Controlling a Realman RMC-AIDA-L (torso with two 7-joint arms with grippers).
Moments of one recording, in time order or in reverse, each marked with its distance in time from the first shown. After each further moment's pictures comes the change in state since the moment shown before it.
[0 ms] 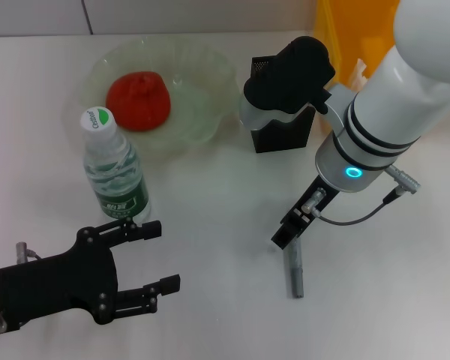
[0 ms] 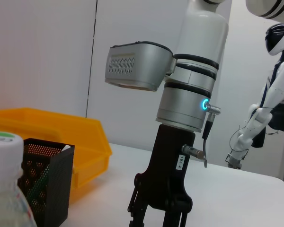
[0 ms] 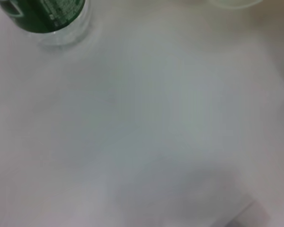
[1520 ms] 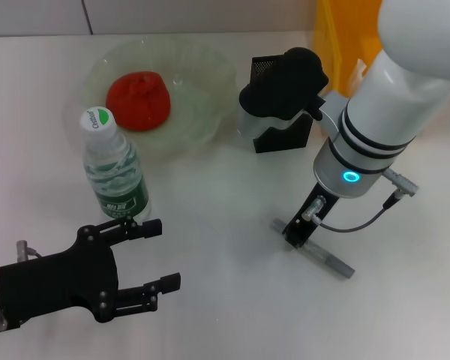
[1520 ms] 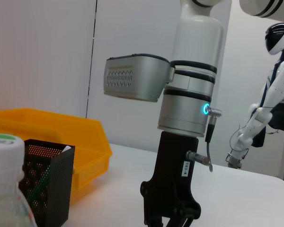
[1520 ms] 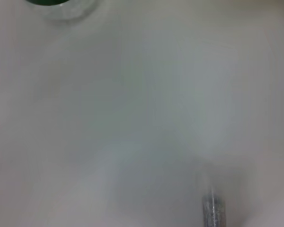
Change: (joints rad) left arm -0.003 0.000 0.000 0.002 0.000 -0.002 0.000; right arm 0.055 -0.001 -0.007 0.093 0.046 -0.018 -0.016
